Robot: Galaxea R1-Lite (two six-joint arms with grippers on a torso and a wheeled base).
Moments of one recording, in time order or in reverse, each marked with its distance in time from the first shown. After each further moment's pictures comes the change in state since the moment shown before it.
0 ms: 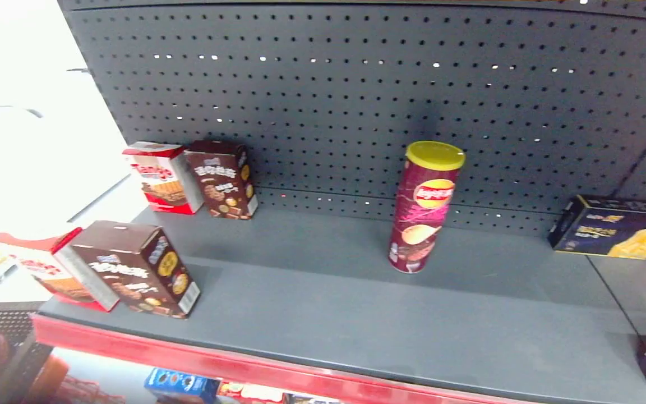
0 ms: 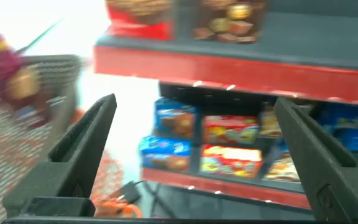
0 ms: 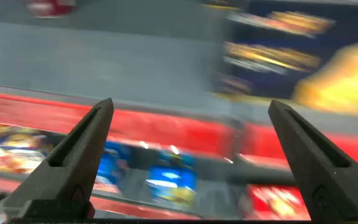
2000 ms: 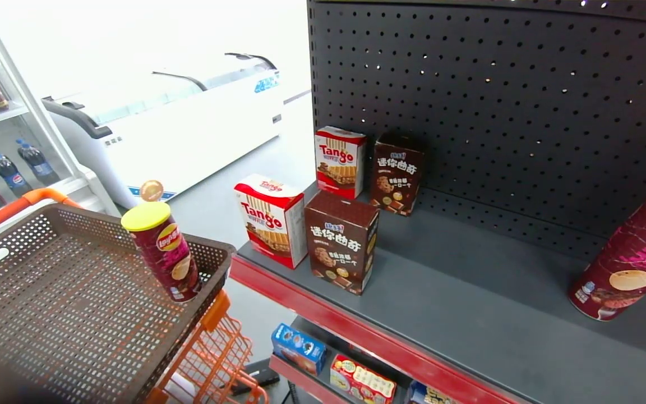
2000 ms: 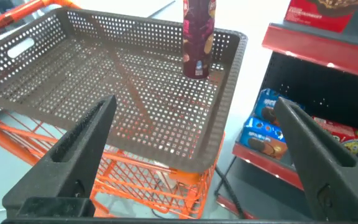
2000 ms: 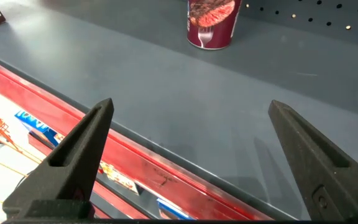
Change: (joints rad) left arm -0.019 0.100 -0.108 0.009 0.067 0.017; right arm 0.000 0.000 0.000 -0.002 0.000 0.000
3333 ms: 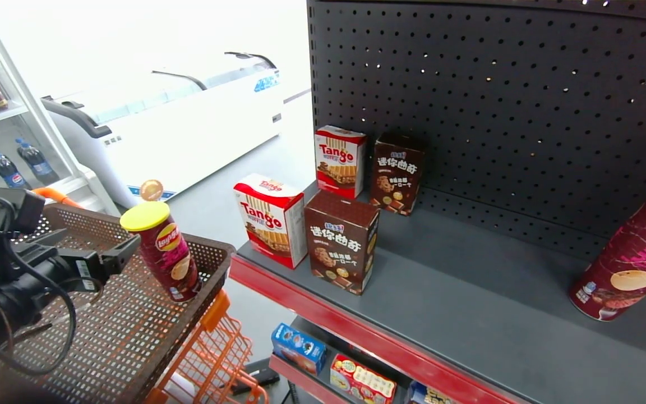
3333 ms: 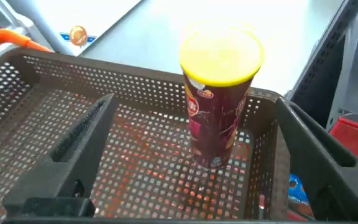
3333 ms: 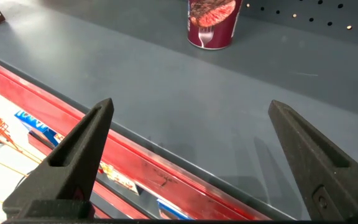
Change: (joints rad) left arm 0.145 1.406 -0.257 -1.042 -0.156 0.074; right arm 0.000 0.000 0.000 0.000 0.000 0.000
